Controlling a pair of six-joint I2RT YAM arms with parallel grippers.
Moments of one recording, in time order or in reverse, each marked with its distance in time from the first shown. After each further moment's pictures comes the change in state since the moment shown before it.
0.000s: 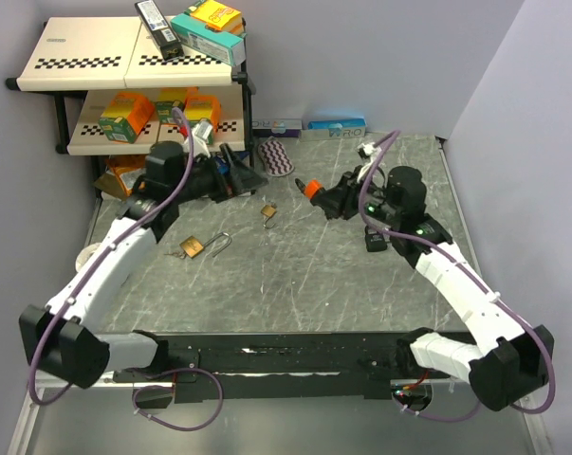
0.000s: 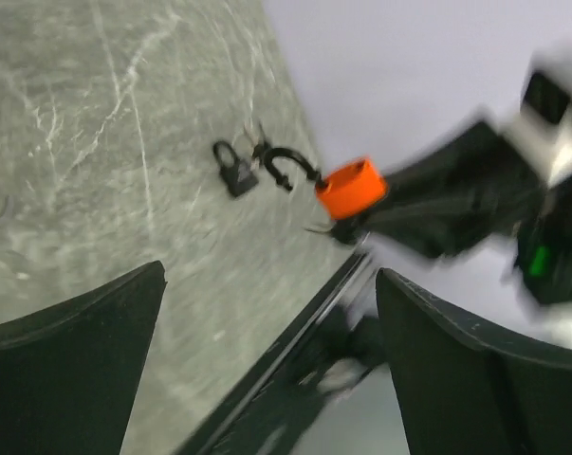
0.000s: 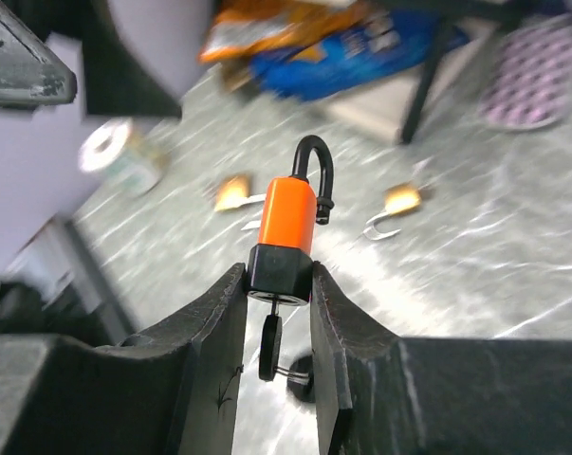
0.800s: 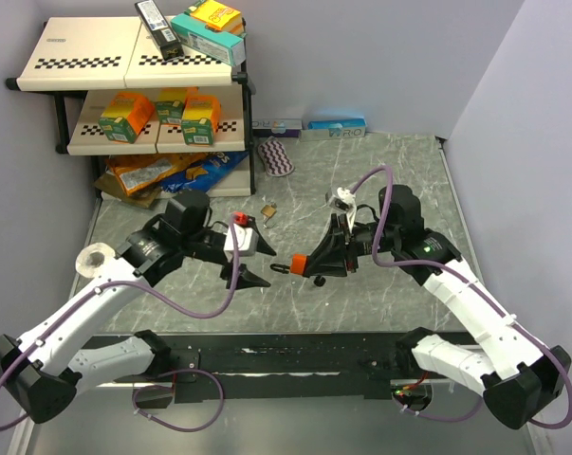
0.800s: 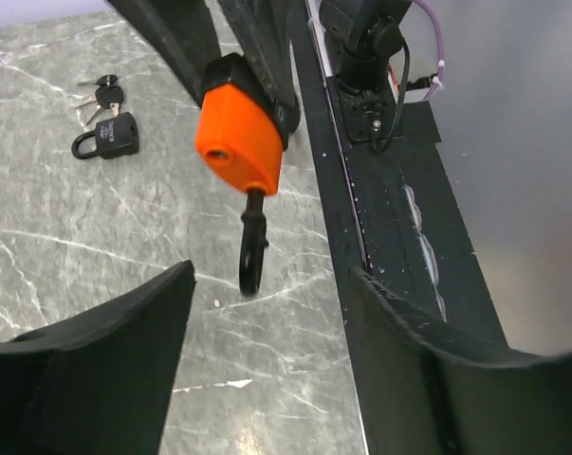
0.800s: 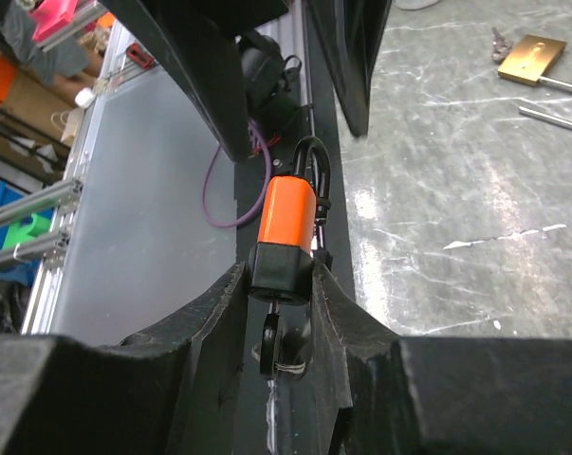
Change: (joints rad) left arm -0.268 -0.243 -0.159 -0.321 0.448 1.369; right arm 0.087 -0.128 -0.010 -0.370 -0.637 -0.269
